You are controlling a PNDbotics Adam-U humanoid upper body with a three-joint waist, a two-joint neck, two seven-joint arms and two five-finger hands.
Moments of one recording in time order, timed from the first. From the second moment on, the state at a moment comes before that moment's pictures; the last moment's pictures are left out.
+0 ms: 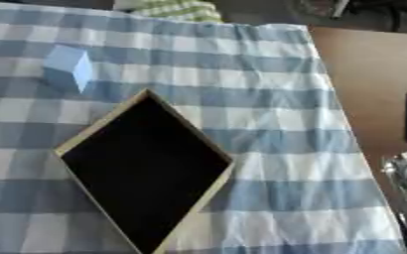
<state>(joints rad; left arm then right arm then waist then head) -0.33 0.68 0.05 -1.99 -0.22 -0.15 0.43 -0.21 -0.42 -0.10 -1.99 0.33 -0.26 -0.68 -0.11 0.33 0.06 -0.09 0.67</state>
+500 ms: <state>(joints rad) -0.54 0.93 -0.04 -1.99 -0.17 0.03 0.19 -0.21 -0.43 -0.10 -1.99 0.33 -0.26 -0.67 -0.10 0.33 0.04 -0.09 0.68</state>
